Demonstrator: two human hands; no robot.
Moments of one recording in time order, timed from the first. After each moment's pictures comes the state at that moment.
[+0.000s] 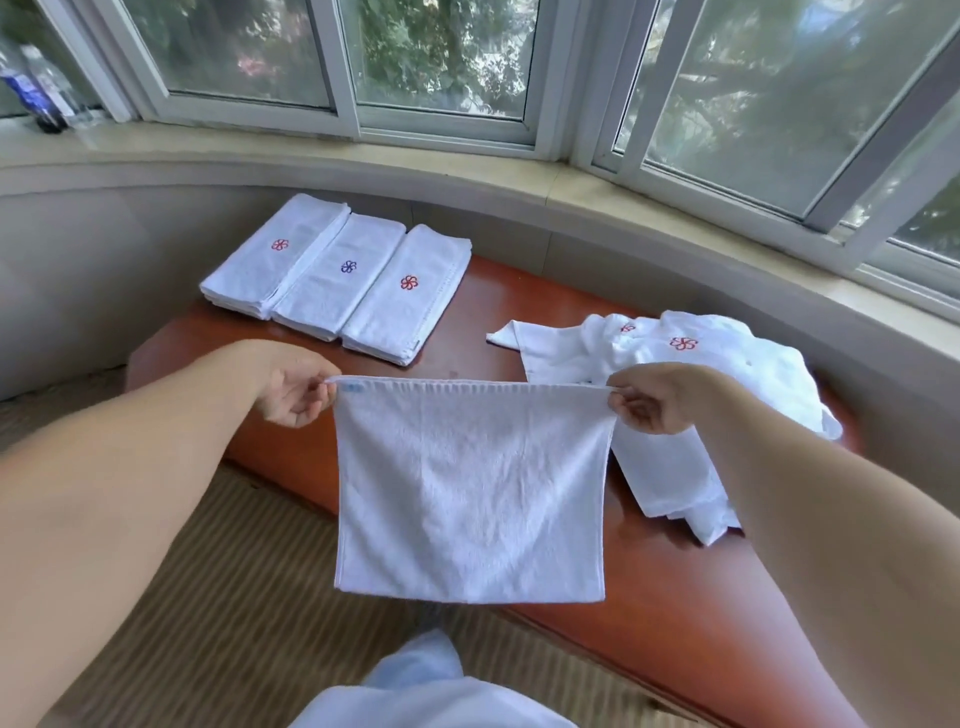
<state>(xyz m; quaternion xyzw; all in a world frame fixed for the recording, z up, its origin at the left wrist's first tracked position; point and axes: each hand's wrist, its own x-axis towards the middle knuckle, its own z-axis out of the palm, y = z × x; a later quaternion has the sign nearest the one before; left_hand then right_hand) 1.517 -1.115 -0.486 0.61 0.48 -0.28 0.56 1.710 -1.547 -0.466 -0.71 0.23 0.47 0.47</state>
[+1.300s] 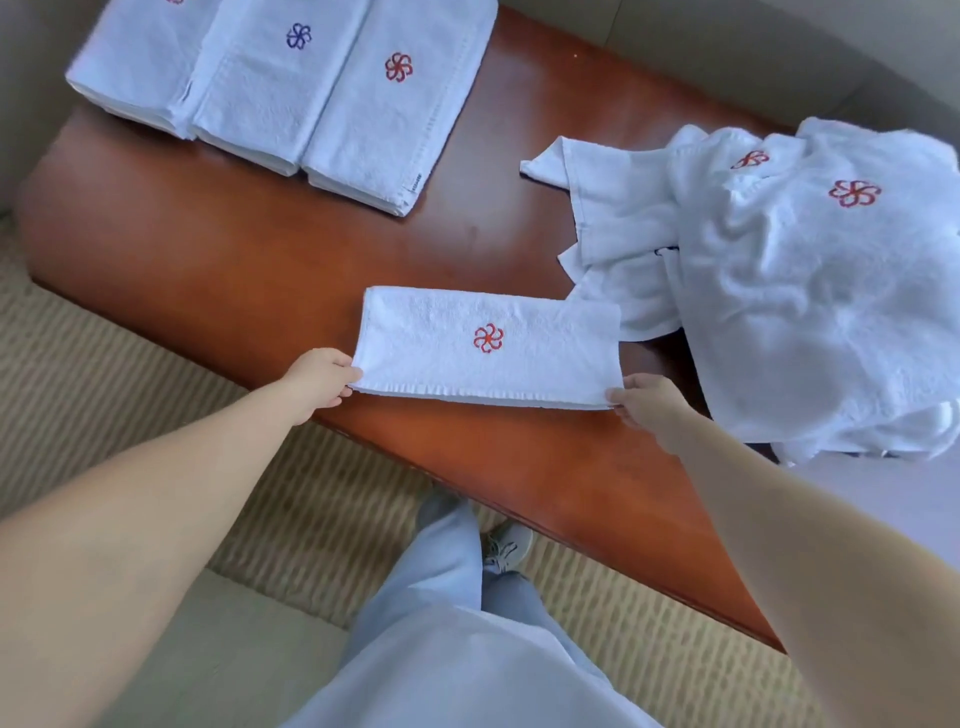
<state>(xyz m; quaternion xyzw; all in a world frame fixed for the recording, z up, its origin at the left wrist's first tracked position) 1.491 -1.130 -0.707 0.69 0.50 -0.25 0.46 1.666 -1.539 -0.726 -0.82 0.17 0.42 0.36</state>
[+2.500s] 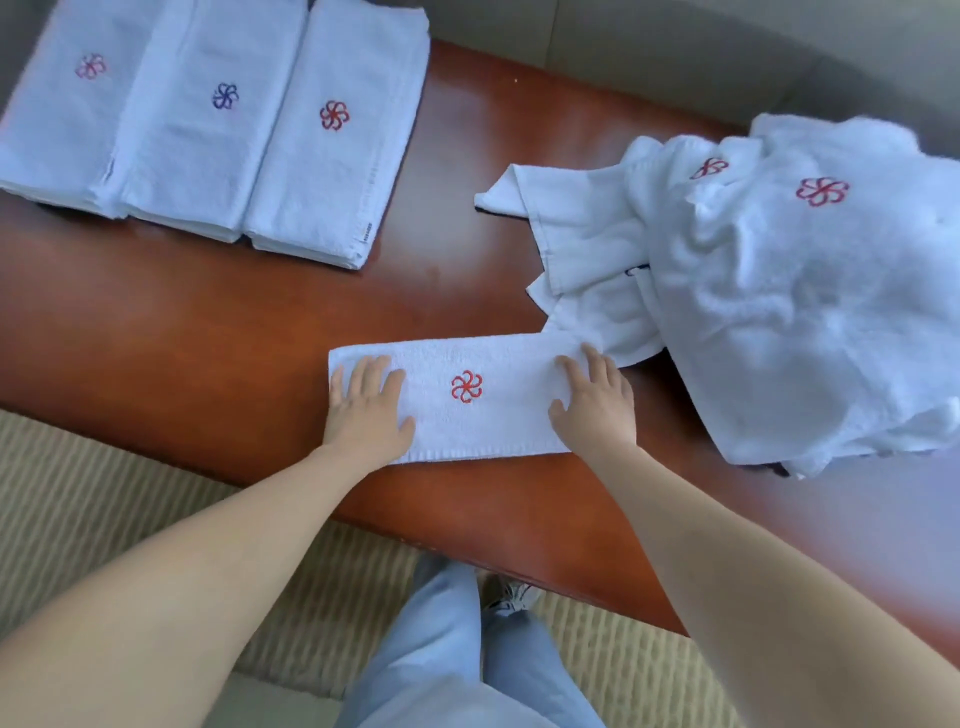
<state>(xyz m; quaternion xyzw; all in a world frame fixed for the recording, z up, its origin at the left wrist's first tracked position) 1.552 -1.183 -0.758 0.96 0.11 -0.24 0.03 1.661 -1.472 -0.739 -0.96 -0.11 0.24 0.07</state>
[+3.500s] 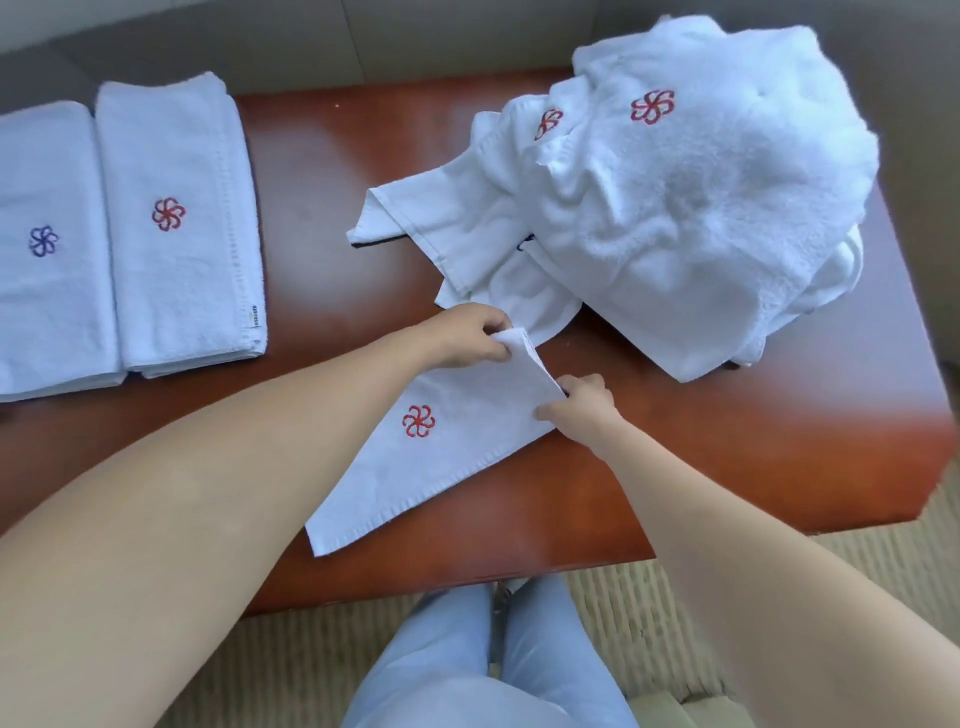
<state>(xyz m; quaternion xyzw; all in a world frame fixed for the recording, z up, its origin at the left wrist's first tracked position) 1.759 -1.313 -0.709 0.85 -0.12 -0.41 0.32 1.647 -1.511 -0.739 -0.84 0.23 0.37 0.32</state>
